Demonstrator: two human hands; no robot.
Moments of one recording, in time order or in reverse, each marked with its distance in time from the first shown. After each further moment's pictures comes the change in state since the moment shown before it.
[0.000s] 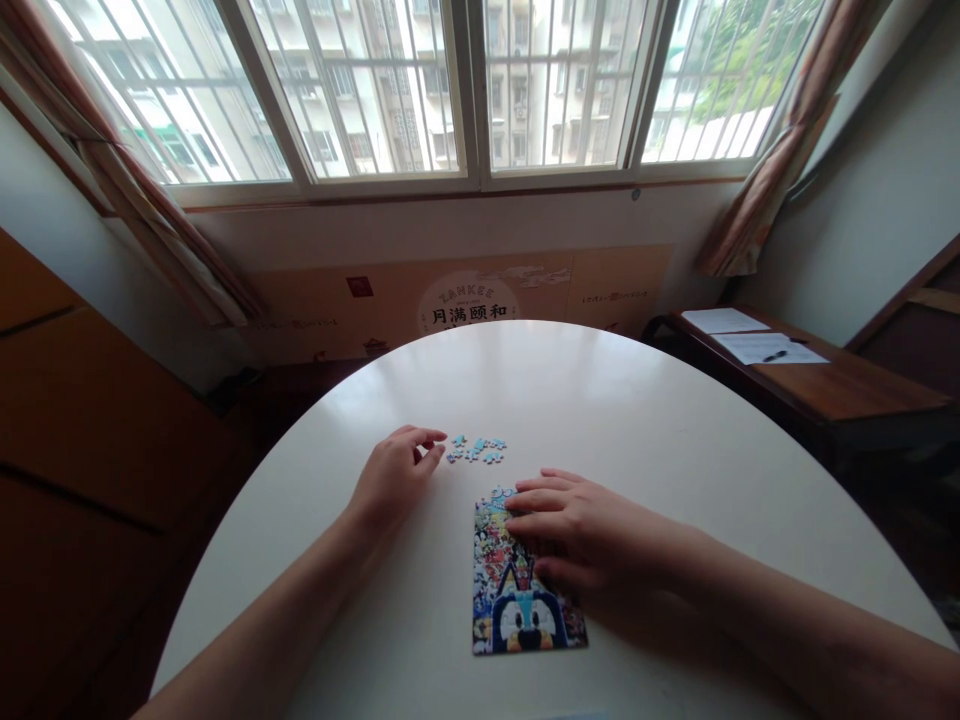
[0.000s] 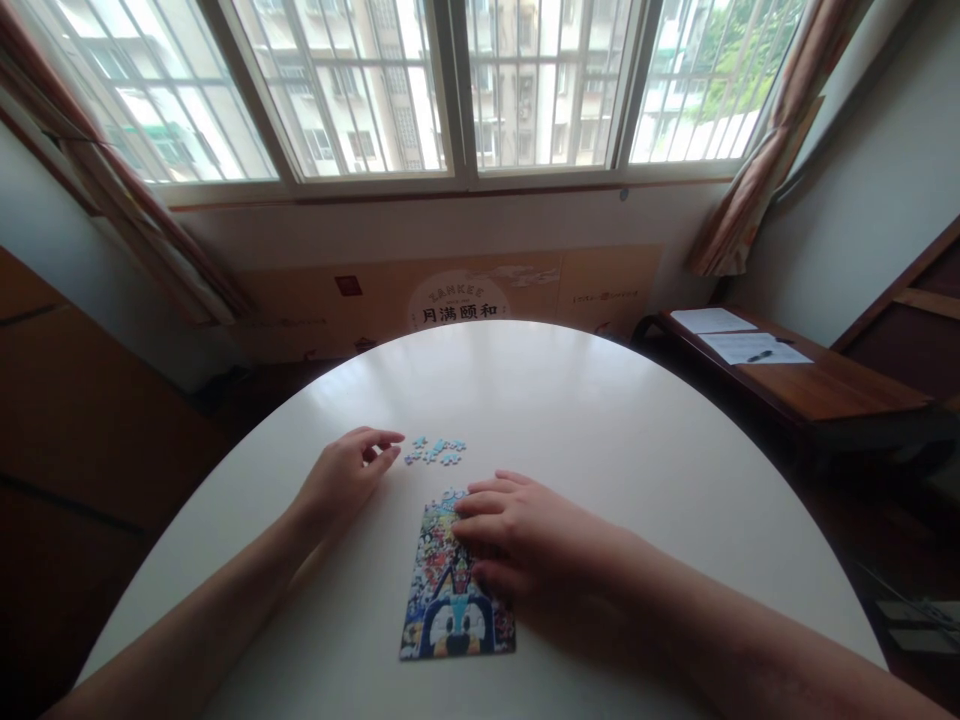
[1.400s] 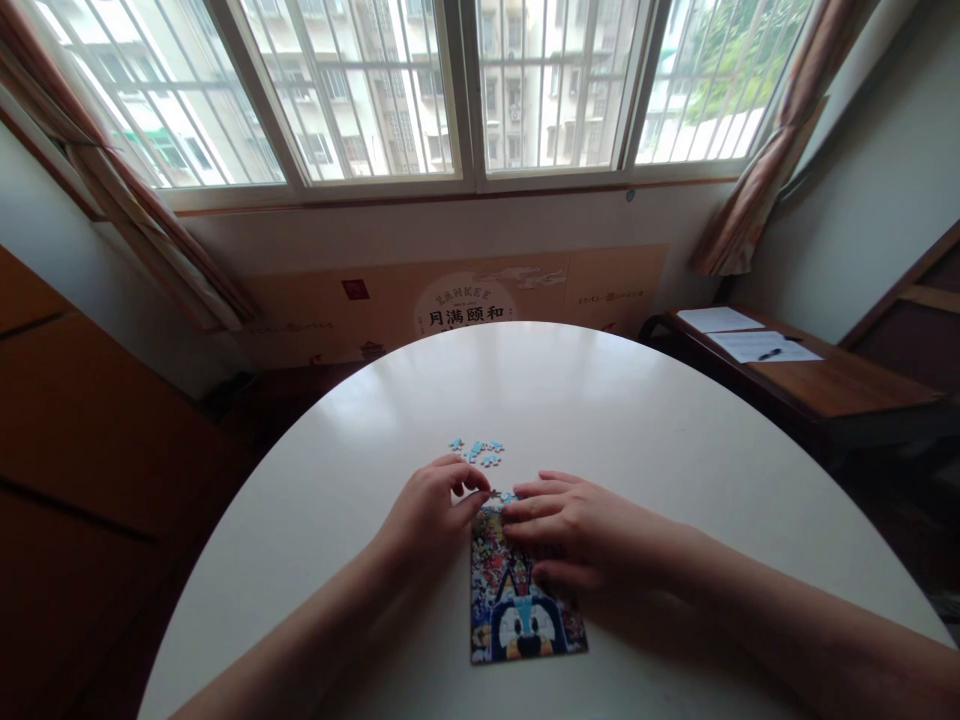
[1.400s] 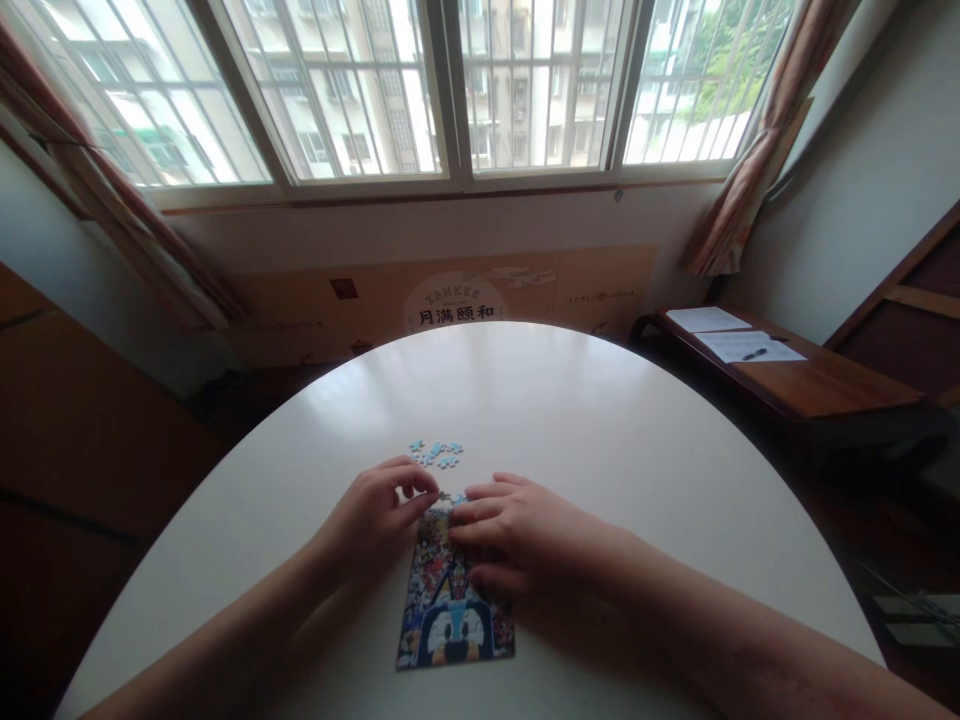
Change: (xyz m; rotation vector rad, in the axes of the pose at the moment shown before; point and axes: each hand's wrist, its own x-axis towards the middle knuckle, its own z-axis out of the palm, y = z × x) left_hand -0.024 0.032 0.023 -0.189 -0.165 0.181; right_hand 0.001 0.000 -0.002 -0.009 0.009 -0.033
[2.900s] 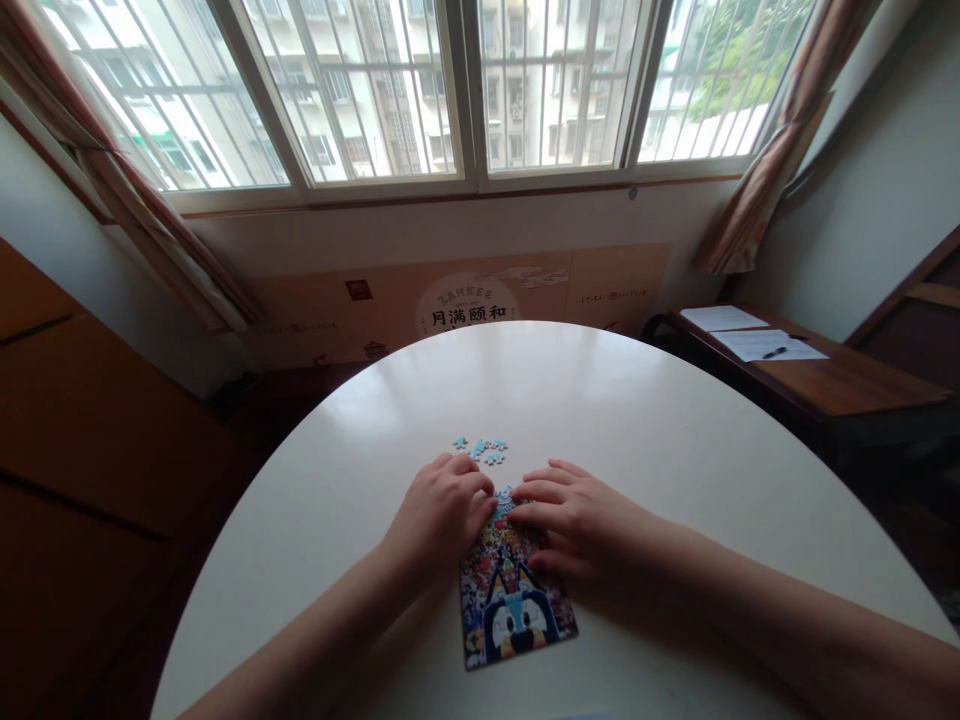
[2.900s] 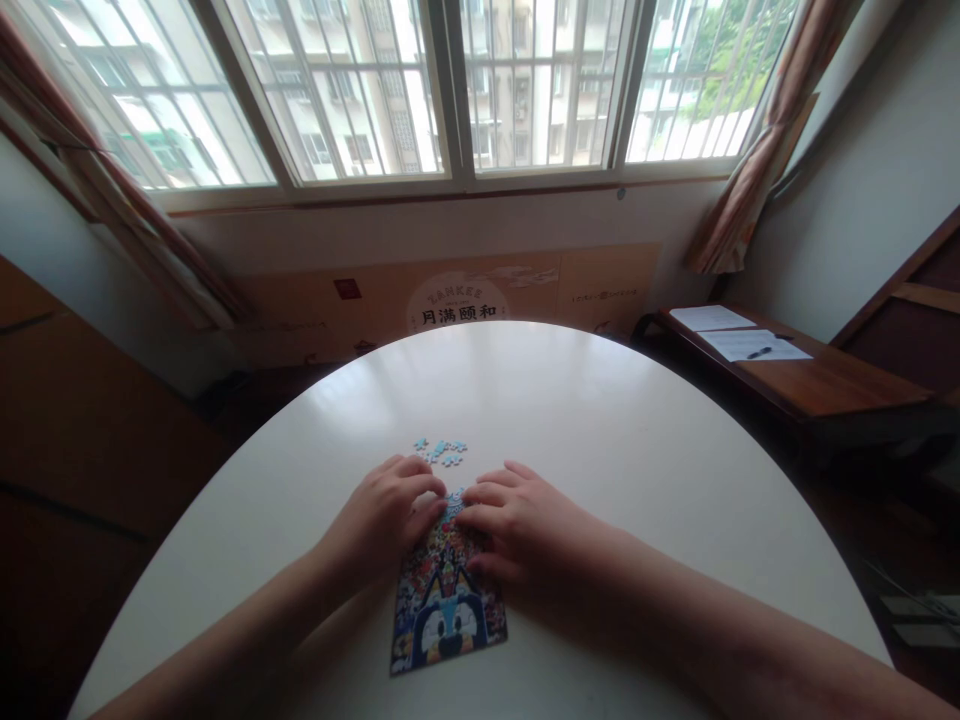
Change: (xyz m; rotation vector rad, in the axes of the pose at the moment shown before) left_hand -0.005 0.010 0.000 0.385 -0.073 0.169; right_hand 0.003 -0.001 0.009 -0.053 0.088 0.110
